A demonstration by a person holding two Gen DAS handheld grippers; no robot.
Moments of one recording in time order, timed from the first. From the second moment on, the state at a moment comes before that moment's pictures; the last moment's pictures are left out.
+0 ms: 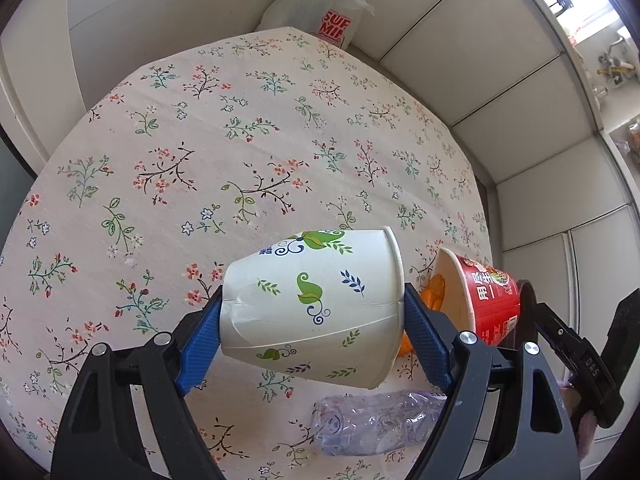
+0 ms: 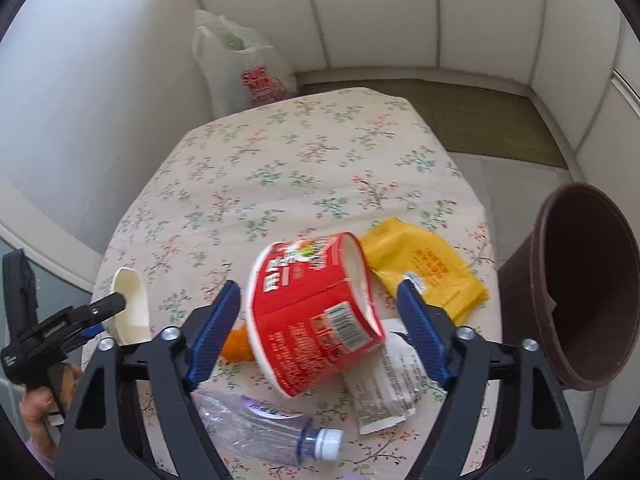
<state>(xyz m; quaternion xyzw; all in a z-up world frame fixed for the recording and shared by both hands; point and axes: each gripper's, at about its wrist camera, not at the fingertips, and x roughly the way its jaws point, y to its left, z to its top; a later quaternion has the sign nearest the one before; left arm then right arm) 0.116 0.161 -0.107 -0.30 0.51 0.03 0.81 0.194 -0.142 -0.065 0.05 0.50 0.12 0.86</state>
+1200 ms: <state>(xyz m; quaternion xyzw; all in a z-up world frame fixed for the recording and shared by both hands) 0.118 0.168 -0.113 -0.33 0.52 0.02 0.79 0.199 -0.087 -0.114 -0.05 0.54 0.18 0.82</state>
